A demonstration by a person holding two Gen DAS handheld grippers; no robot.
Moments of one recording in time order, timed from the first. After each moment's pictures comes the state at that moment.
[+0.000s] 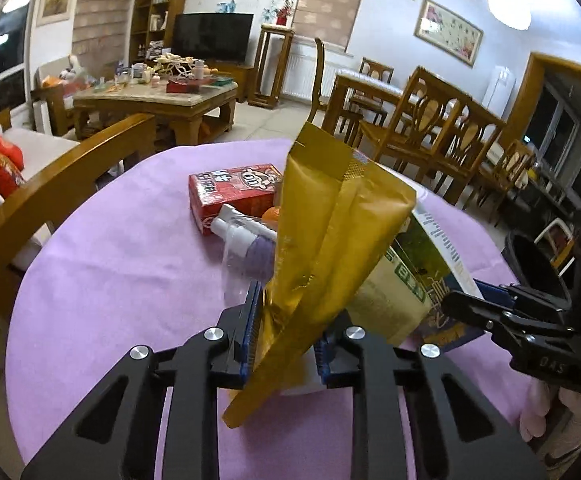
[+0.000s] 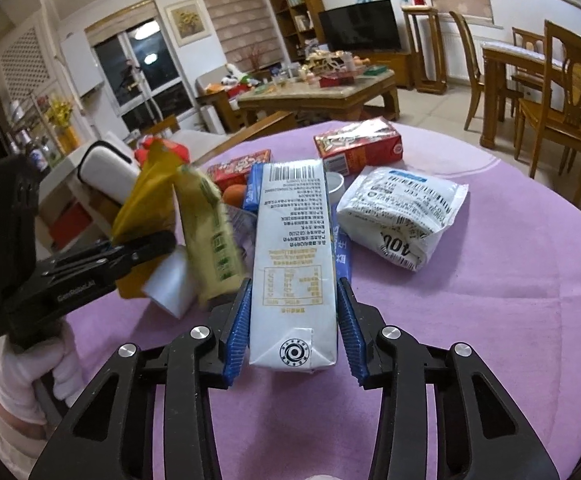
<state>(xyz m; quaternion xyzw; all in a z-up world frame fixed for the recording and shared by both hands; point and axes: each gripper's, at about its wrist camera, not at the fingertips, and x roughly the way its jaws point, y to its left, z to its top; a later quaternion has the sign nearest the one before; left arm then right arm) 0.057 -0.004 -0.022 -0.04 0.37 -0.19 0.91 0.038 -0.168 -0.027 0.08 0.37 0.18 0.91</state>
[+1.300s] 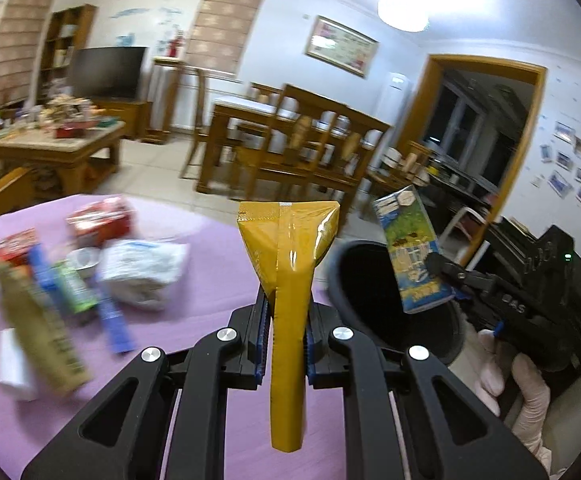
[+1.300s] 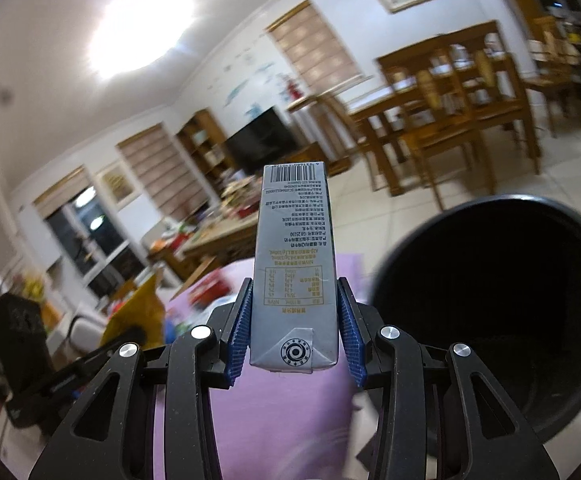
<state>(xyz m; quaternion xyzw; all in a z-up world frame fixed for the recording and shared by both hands) 0.005 -0.210 0.020 -0.03 0.29 -0.37 0.88 -0.135 -0.438 0.025 0.28 0.19 0.01 0.94</state>
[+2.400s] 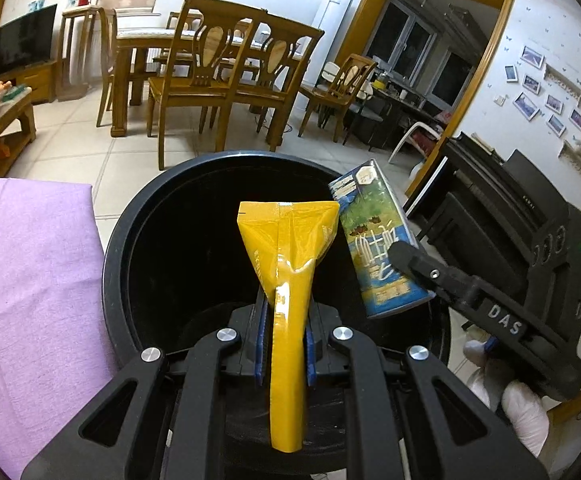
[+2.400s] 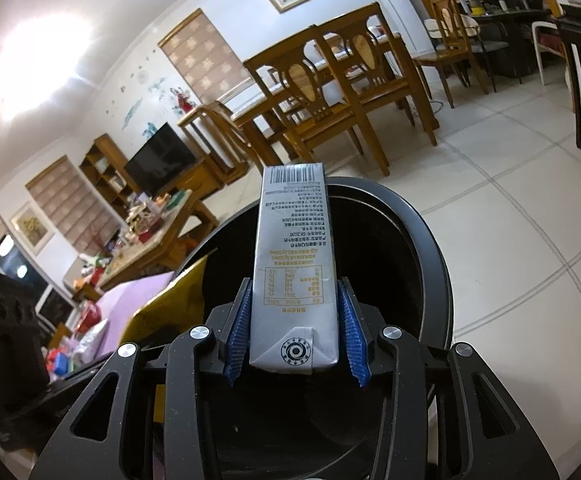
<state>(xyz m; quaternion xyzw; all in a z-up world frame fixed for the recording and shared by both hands) 0.005 -0.409 -0.049 0.05 0.39 -0.46 0.80 -0.168 -0.567 -0.069 0.33 0.23 -0.15 0.91</state>
